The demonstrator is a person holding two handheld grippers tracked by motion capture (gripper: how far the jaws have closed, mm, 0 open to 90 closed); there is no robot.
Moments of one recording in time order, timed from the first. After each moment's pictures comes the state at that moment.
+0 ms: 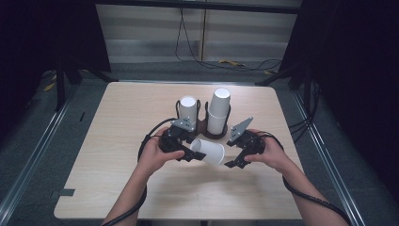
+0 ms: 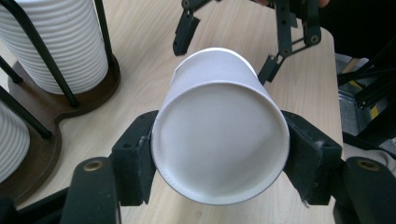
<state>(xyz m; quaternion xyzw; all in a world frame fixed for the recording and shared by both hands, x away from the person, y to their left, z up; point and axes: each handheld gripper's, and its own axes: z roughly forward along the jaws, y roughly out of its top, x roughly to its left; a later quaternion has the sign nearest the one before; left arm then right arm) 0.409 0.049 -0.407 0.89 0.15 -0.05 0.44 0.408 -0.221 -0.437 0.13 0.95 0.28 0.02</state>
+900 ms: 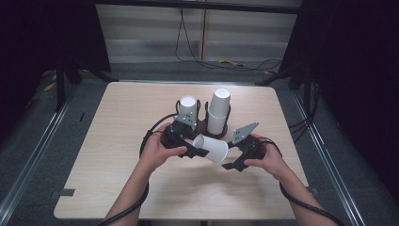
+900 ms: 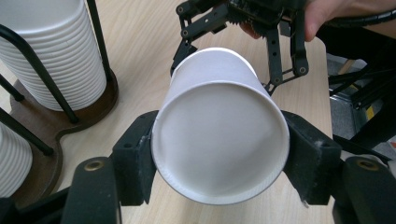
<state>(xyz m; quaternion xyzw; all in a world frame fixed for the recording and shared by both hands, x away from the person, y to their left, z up) 0.411 0.041 -0.392 0.89 0.14 -0.05 0.44 0.399 -0.227 -0.452 0.15 0.93 0.34 0.03</state>
